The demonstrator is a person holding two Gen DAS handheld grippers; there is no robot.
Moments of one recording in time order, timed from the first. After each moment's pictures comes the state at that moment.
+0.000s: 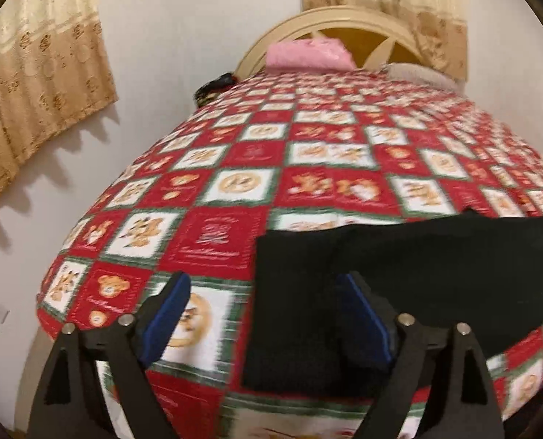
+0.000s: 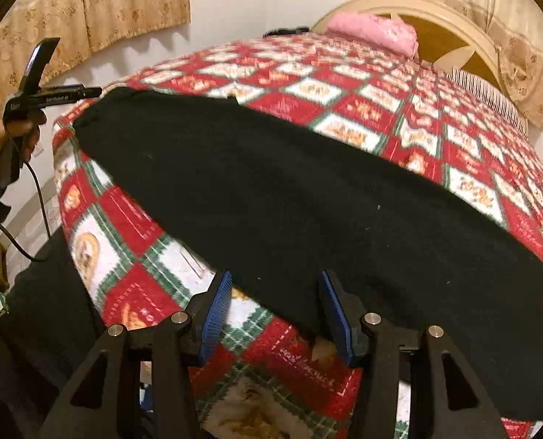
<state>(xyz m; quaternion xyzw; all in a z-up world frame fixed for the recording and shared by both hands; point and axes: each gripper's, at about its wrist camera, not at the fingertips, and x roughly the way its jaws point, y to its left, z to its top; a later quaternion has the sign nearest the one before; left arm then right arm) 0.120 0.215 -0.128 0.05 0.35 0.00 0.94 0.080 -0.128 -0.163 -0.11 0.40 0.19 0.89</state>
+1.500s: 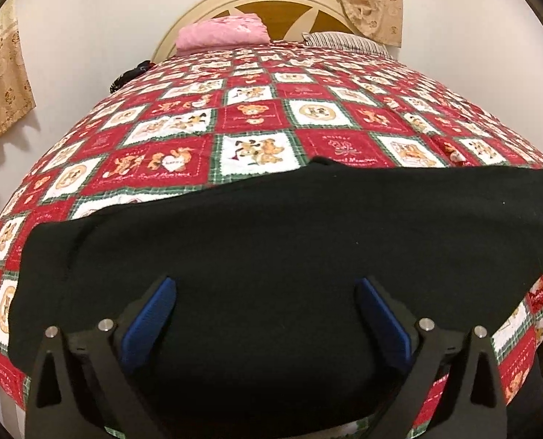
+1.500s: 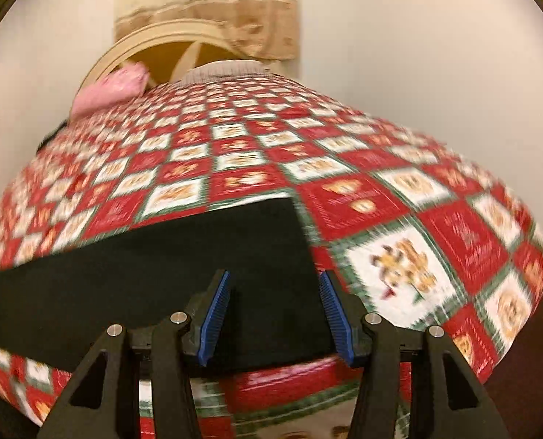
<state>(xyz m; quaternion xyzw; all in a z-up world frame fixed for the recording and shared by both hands) 0.129 0.070 -0.173 0.06 0.40 -0.12 0.91 0.019 -0.491 -0.109 0.12 0.34 -0.21 0.91</state>
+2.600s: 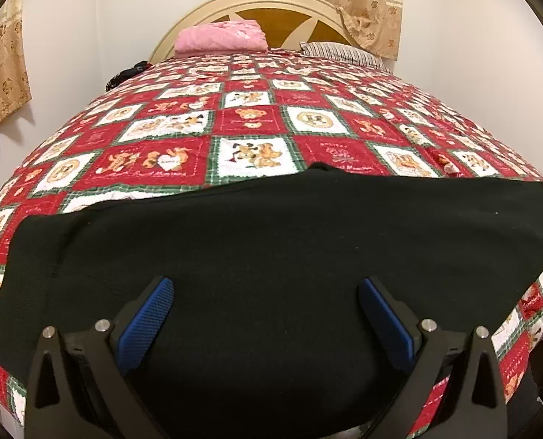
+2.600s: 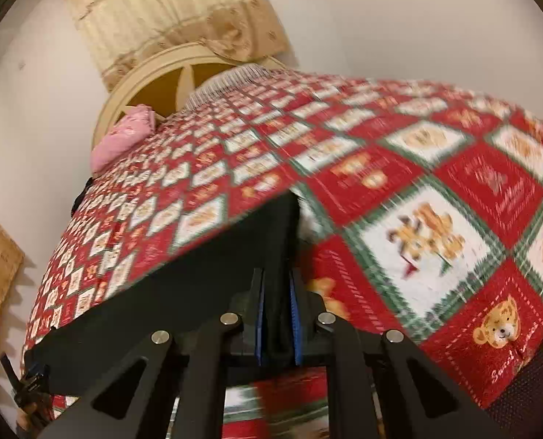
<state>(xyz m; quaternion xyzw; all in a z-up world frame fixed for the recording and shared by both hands) 0.131 0.077 -0.177 0.03 0.38 -0.14 0.91 0.013 -0.484 -0.092 0.22 0.30 -0.15 0.92</state>
